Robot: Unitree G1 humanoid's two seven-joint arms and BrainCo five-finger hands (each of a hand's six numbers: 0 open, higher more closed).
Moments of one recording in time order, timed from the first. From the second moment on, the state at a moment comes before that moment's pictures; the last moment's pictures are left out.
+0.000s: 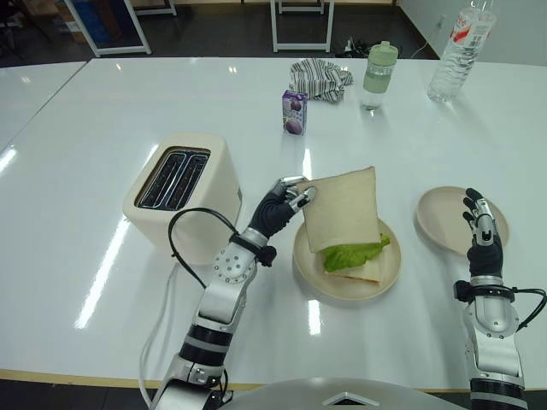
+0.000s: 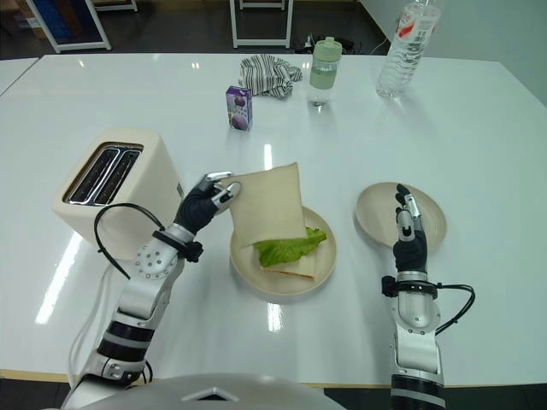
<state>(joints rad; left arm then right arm) -0.16 0.13 -0.25 -0.08 -0.04 -0.02 -0.26 0.20 -0.26 -0.23 -0.06 -0.06 -0.24 -0.01</state>
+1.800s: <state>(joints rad) -0.49 0.05 -0.30 0.58 0.08 0.02 -0.45 0.20 -0.25 -0.18 -0.02 -0.22 -0.30 -0.07</state>
